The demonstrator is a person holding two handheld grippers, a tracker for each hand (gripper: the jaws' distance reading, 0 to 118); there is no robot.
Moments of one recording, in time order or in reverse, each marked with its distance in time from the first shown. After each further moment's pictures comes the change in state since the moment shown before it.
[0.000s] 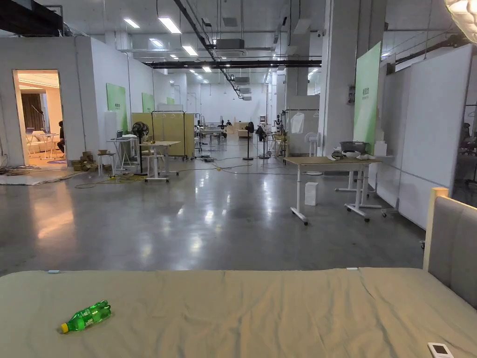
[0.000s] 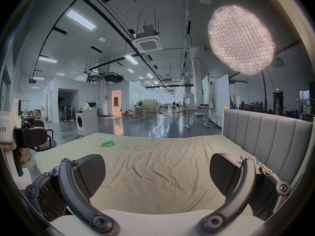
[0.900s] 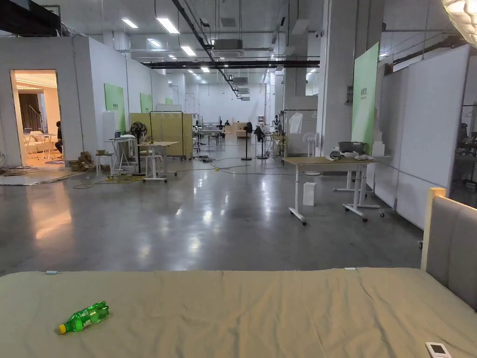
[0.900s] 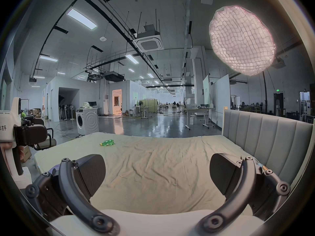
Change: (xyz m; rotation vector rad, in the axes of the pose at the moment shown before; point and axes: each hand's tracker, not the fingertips) left arm -0.001 -0.001 0.002 0.018 0.003 0.013; right arm -0.001 0.000 -0.001 -0.003 0.005 0.011
